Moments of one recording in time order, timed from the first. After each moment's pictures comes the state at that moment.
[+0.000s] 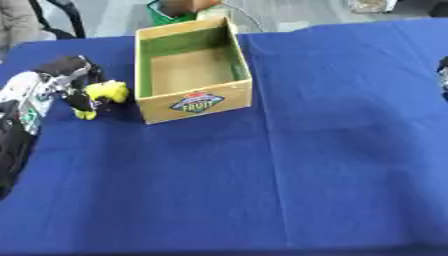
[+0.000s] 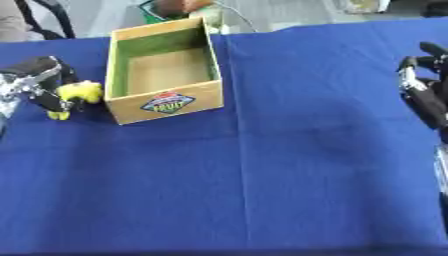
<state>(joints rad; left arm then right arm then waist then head) -0.76 0.61 -0.02 -0.87 -1.00 -0.19 -0.26 -0.52 -0.33 -0.06 -1.39 0.20 -0.09 -0.07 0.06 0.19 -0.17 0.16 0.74</state>
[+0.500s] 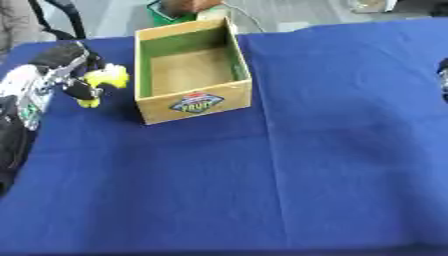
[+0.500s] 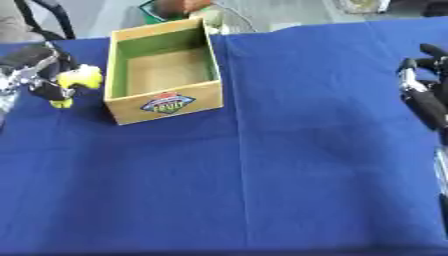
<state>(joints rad) -0.78 0.62 -0.01 -0.97 -0.95 -0.18 -0.22 -0.51 -0.33 -0.06 -1.39 0.20 -0.09 -0.07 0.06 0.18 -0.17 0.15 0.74</state>
